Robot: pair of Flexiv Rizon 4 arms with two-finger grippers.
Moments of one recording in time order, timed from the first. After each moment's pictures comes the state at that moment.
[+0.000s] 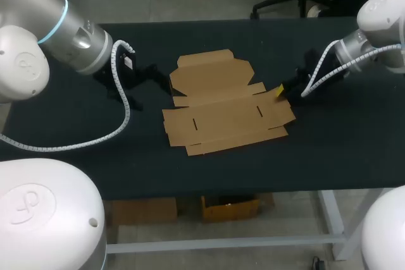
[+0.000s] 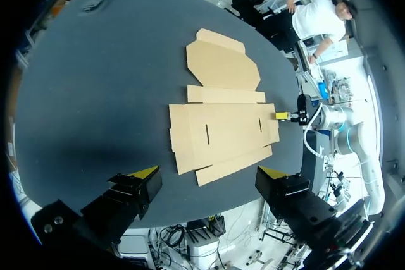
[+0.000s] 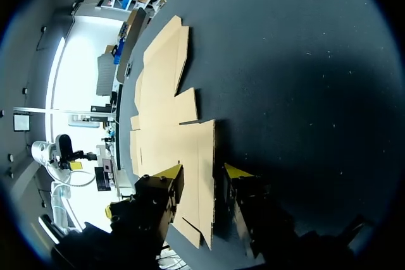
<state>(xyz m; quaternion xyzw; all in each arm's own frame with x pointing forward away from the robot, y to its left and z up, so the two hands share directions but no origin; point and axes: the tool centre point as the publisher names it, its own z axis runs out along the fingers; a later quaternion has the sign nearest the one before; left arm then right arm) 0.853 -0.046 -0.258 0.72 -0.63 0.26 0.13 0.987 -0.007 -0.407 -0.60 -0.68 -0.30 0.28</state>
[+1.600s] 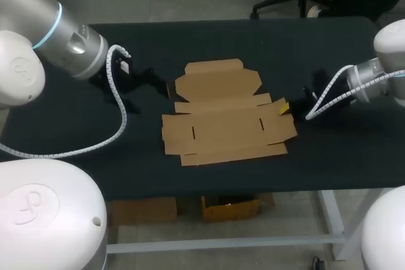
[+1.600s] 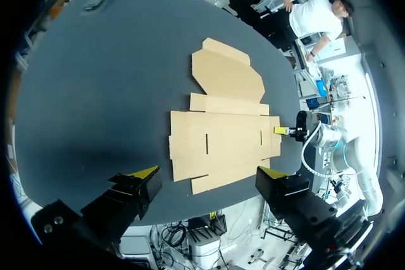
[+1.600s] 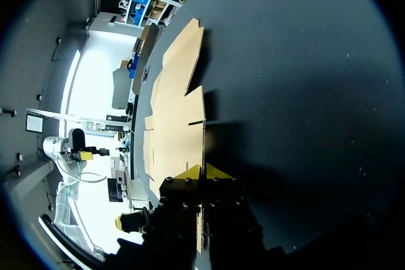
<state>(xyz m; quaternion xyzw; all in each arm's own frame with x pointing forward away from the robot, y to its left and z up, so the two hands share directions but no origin) 0.842 -0.041 -0.258 0.71 -0.64 0.26 0.13 0.924 0.001 -0.405 -0.61 -0.64 -0.38 0.28</state>
